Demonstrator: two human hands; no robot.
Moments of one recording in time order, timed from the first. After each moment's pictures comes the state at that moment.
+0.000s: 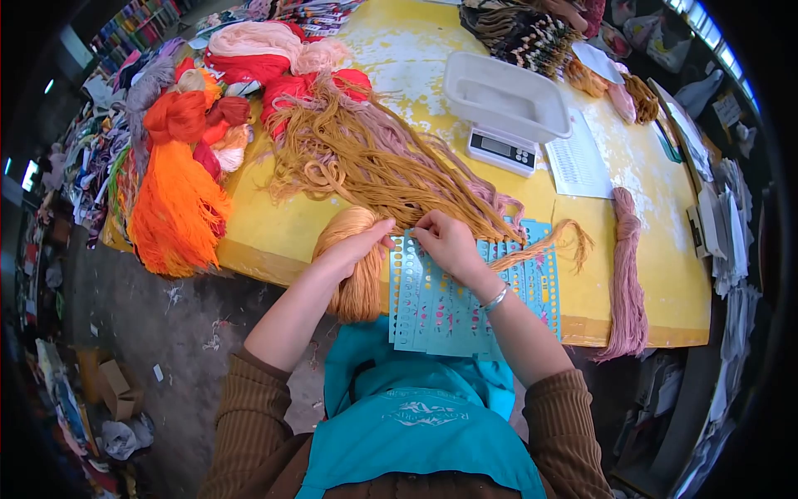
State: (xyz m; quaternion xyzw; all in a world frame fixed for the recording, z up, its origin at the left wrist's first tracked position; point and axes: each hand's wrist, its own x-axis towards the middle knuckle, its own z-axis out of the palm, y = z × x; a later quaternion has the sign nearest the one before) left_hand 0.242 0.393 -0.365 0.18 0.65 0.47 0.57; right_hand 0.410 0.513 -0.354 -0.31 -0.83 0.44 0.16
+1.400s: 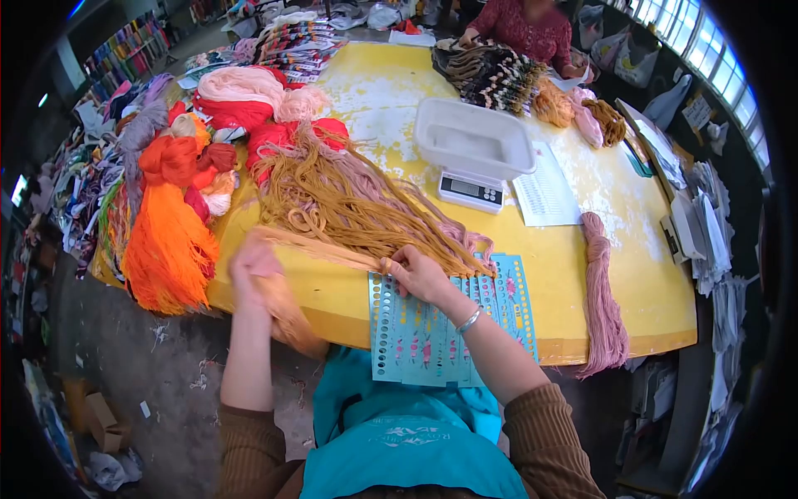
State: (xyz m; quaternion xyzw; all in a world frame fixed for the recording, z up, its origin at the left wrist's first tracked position) left_hand 0.141 0.314 -0.342 0.05 0.17 0.86 0.47; right_hand 0.401 0.525 -0.338 -0.32 -0.81 0.48 0.02
